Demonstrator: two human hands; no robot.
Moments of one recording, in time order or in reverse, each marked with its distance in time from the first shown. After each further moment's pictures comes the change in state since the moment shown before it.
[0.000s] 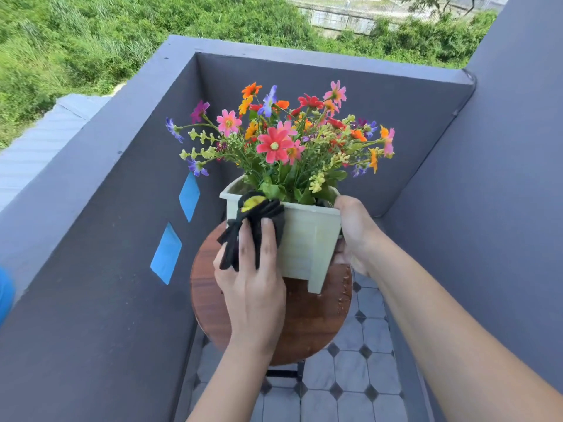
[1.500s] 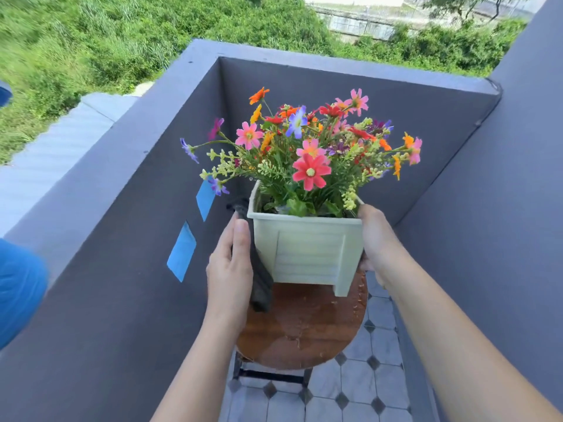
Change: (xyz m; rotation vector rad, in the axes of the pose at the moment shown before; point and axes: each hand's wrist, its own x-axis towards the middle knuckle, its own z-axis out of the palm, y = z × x) left_hand 0.036 -0.035 -0.035 -0.936 -0.346 -0.799; right_hand -0.039 0.006 -0.001 -0.101 0.150 -0.155
